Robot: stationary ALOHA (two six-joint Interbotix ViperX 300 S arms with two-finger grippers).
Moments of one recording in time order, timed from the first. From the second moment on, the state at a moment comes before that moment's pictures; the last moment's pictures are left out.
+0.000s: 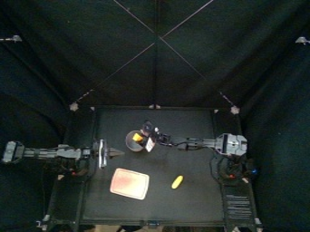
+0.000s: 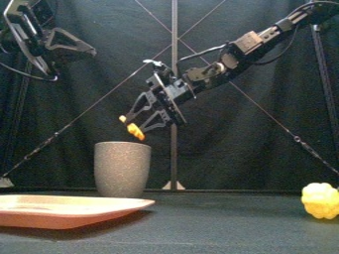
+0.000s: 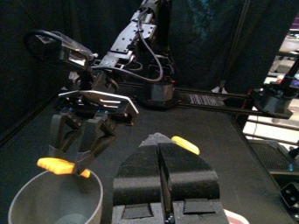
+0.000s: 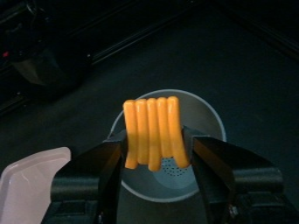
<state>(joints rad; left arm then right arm) 0.06 -0.90 1.21 -0.08 -0.30 0.00 -0.27 0.25 0.27 -0.01 -0.10 0.29</state>
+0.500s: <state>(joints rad) 0.06 -0.90 1.23 -0.08 -0.30 0.00 -0.26 0.26 0.28 -0.04 -0.14 0.28</state>
